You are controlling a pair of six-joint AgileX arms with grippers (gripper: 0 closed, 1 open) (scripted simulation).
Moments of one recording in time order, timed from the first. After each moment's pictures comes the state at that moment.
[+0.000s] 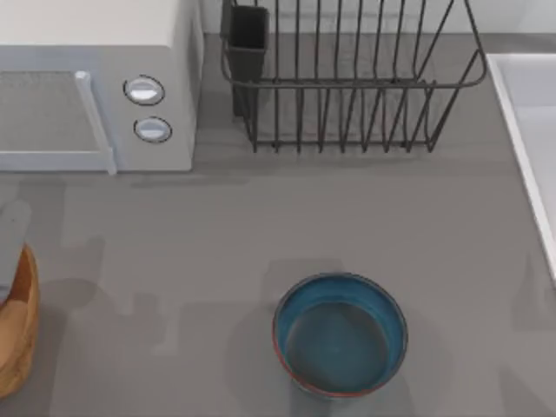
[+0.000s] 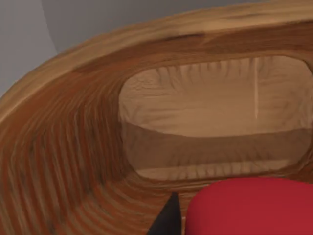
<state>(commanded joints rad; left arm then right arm) 0.08 1.46 0.99 -1.10 0.02 1.67 0.00 0.00 0.00 0.00 0.00 0.00</state>
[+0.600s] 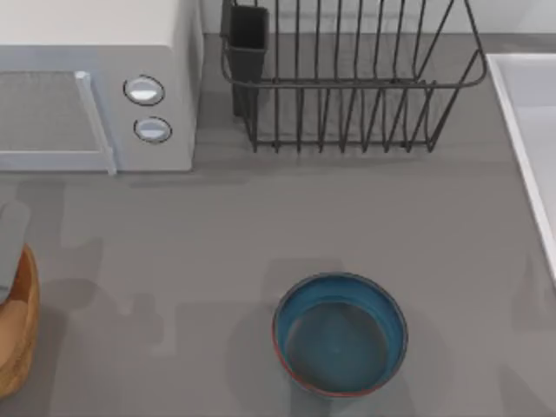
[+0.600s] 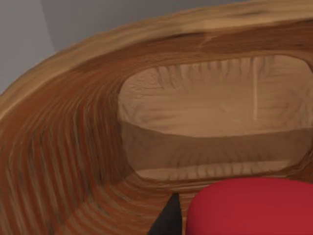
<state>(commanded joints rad) 0.08 1.46 0.99 -1.10 0.02 1.67 0.00 0.00 0.00 0.00 0.00 0.00</state>
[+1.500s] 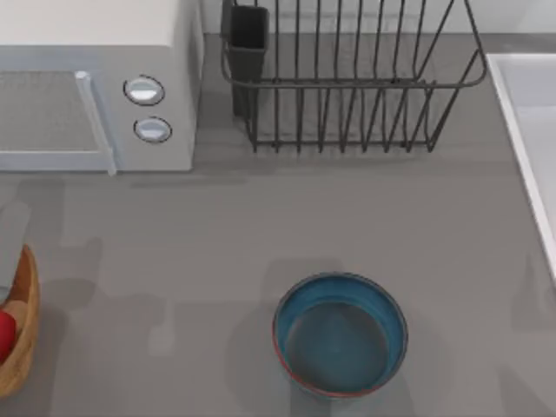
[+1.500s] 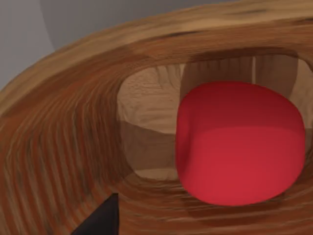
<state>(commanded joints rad) 0.08 1.46 0.99 -1.10 0.02 1.67 0.00 0.00 0.00 0.00 0.00 0.00</state>
